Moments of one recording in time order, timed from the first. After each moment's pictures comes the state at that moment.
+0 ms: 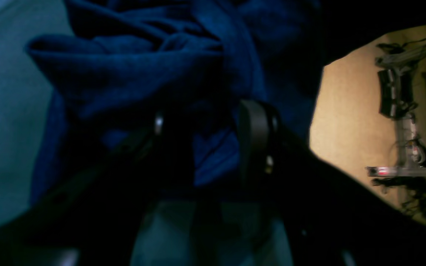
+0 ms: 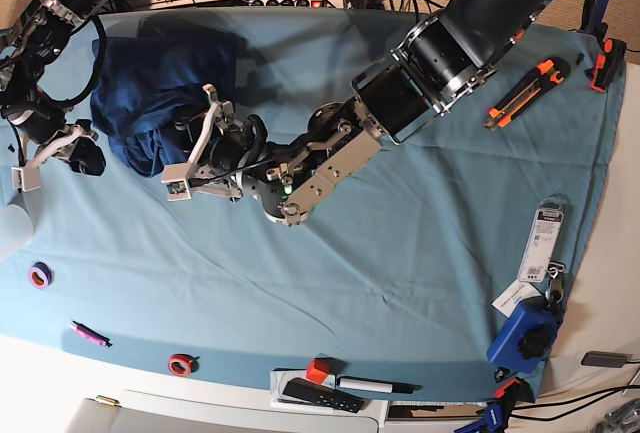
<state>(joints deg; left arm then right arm) -32.6 10.2 51.4 61.2 -42.8 -36.5 51.7 0.2 21.4 46.7 90.1 51.0 37.6 -74.9</state>
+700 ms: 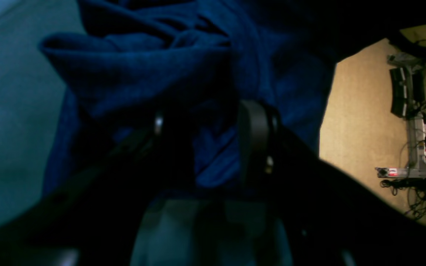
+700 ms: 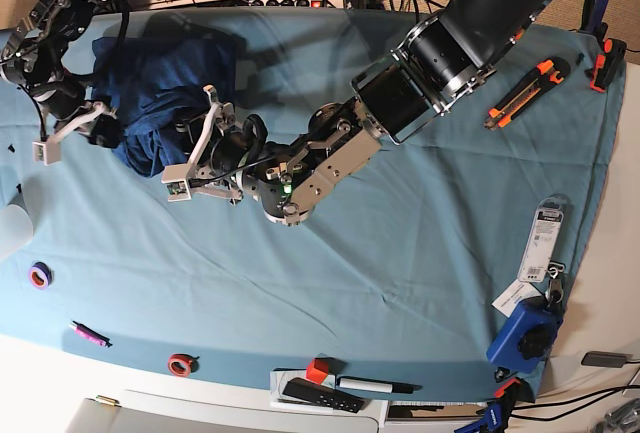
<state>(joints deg) -32.6 10.2 51.4 61.2 -41.9 -36.5 50.9 -4.9 16.3 46.9 90.1 39.3 36.5 -65.7</state>
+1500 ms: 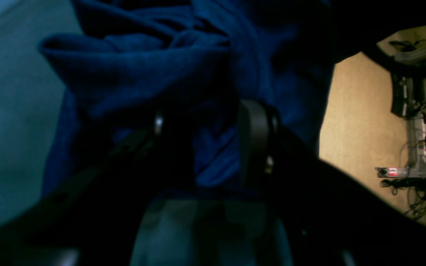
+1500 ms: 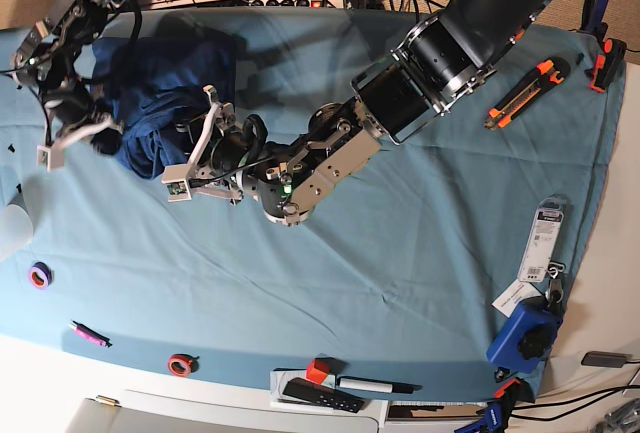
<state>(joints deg) -32.6 10.2 51.4 61.2 -41.9 -36.5 50.9 -1.0 12.8 46.9 90.1 35.4 34.4 -62.8</state>
